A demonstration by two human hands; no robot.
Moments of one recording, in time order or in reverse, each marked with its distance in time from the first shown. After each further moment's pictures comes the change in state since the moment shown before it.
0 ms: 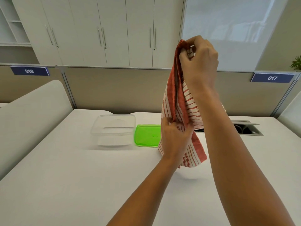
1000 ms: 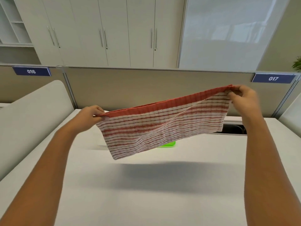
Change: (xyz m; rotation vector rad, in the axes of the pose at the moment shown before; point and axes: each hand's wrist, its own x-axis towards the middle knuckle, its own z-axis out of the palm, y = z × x) left_hand 0.122 -0.088 -0.232 0.588 -0.354 0.095; right_hand -0.018 0.160 -0.047 0.147 -0.230 0.493
